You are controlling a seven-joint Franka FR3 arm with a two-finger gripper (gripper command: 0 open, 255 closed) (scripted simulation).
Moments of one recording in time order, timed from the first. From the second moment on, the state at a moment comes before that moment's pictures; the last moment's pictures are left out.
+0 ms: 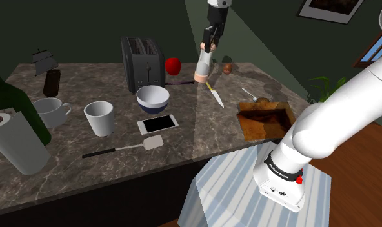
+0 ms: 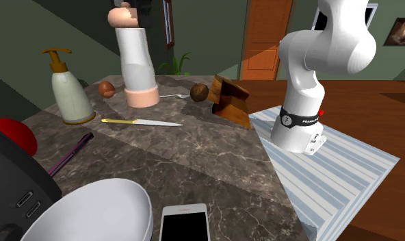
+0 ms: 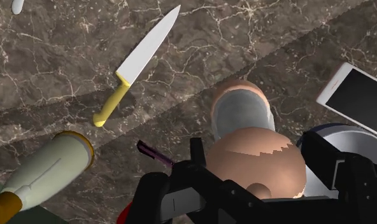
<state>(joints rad) -0.05 -0.22 -0.04 -1.98 -0.16 1.77 -0.17</state>
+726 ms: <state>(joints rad) -0.11 -0.57 -0.13 -2.21 -0.21 1.69 -0.31</state>
